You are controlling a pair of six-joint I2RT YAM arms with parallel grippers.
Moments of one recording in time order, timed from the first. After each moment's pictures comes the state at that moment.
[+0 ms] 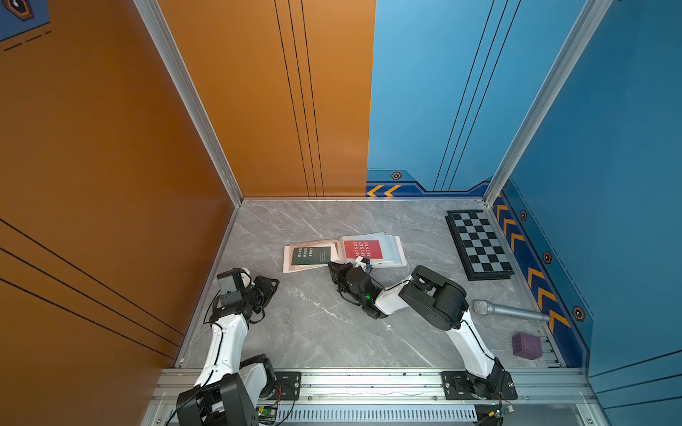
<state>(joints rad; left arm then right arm) 0.39 1.01 0.43 -0.25 0.57 -0.76 0.94 2.25 1.08 0.97 0.25 1.78</state>
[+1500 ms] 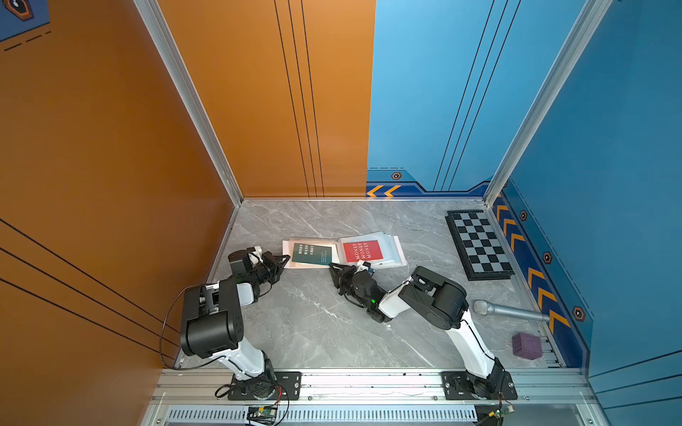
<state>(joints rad) 0.29 1.61 0.54 0.55 0.81 -1.11 0.93 2.24 1.01 1.06 0.17 1.86</state>
